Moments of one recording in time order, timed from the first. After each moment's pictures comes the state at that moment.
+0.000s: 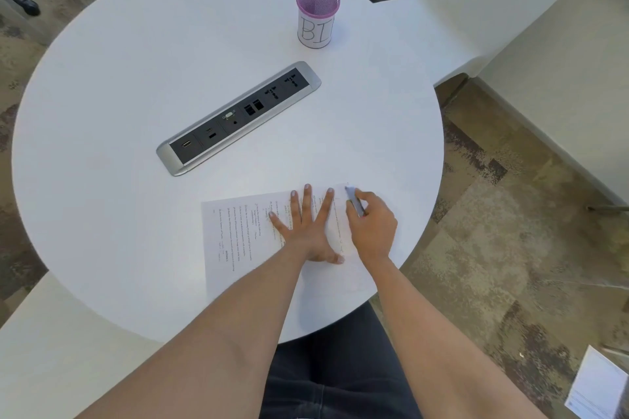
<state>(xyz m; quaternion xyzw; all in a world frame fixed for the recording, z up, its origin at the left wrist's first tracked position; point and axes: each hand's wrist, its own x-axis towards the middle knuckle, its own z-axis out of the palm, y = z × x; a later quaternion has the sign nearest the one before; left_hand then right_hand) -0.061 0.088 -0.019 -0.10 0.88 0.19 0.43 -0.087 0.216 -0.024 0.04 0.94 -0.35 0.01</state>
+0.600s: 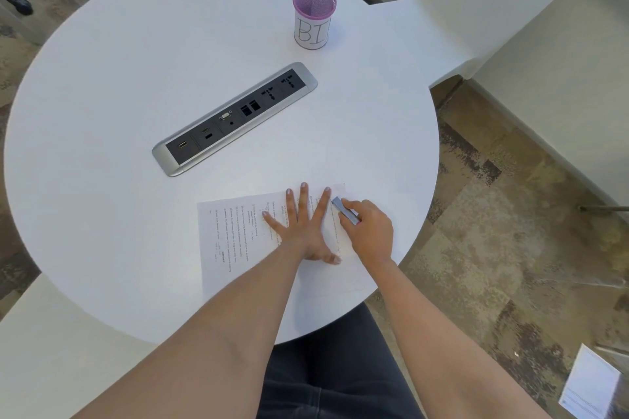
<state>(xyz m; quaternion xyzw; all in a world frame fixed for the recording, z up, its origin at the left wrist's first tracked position) -0.063 0.087 -0.020 -0.09 0.88 0.18 0.43 -0.087 0.227 -0.024 -0.02 0.95 -0.29 0.10</state>
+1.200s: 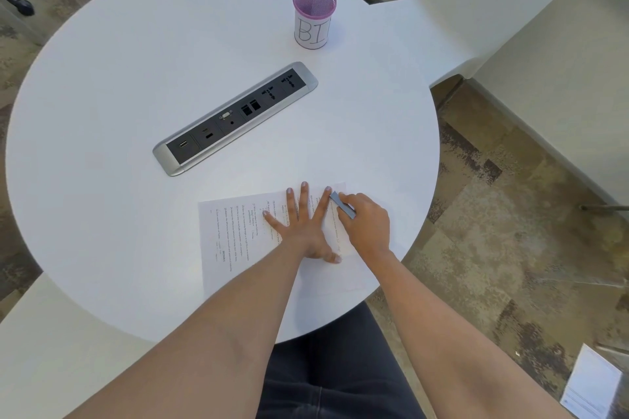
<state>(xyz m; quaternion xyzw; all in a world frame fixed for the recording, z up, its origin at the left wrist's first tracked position) -0.066 0.088 -0.019 -0.10 0.88 0.17 0.43 -0.097 0.219 -0.021 -0.08 0.96 -0.26 0.06</state>
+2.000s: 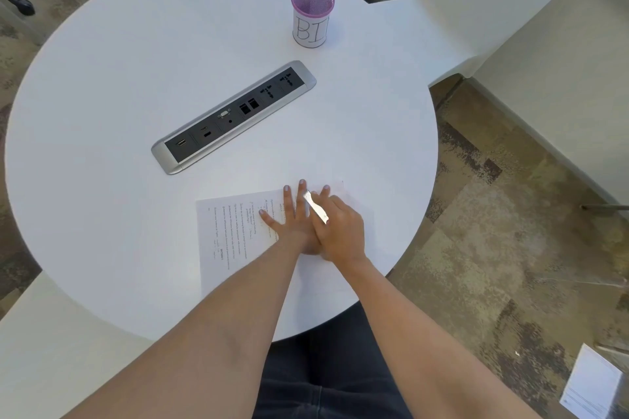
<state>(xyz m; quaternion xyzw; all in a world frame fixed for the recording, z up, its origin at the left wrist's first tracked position) -0.067 0.090 -0.022 -0.12 0.89 0.16 0.42 -0.070 0.180 -0.007 -0.15 0.94 -0.31 -0.01</state>
